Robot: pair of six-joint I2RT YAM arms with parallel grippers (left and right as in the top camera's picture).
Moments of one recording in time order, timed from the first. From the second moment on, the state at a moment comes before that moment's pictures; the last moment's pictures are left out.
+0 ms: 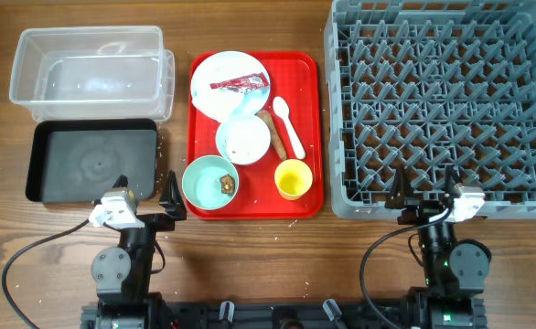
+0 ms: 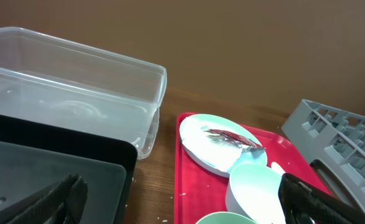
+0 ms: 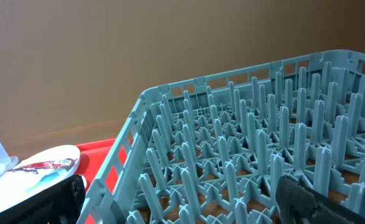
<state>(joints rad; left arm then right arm) 0.02 0.01 0.01 -0.07 0.05 -0.29 -0.06 0.02 0.01 0.00 -0.08 0.22</state>
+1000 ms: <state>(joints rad) 0.02 0.01 0.01 -0.07 0.05 -0.29 -0.06 0.02 0.01 0.04 -0.08 0.22</state>
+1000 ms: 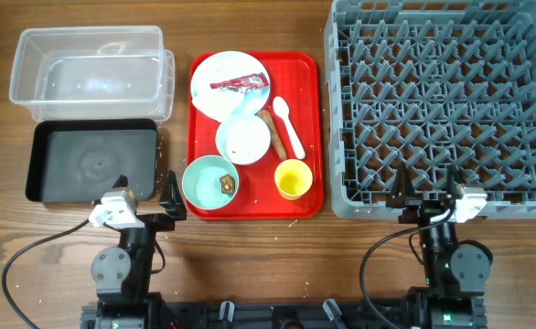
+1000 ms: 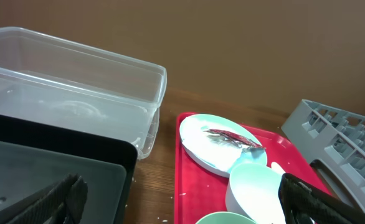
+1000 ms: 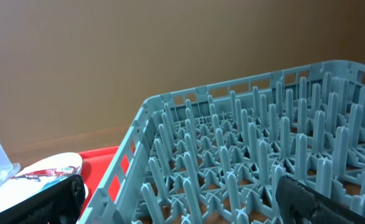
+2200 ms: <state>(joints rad) -0.11 1.63 1.61 -0.82 0.27 -0.08 -0.06 1.14 1.09 -0.58 -0.40 -0.08</state>
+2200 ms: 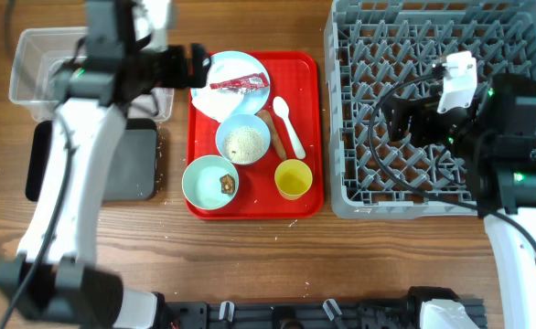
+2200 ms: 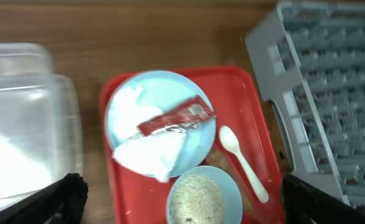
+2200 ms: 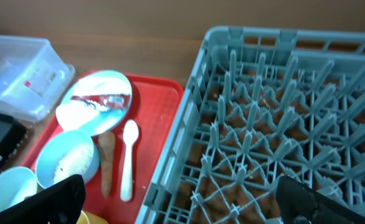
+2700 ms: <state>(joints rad) -0.24 2.06 1.63 -0.50 0.13 0.16 -0.06 1.19 1.09 -0.59 -0.40 -0.08</state>
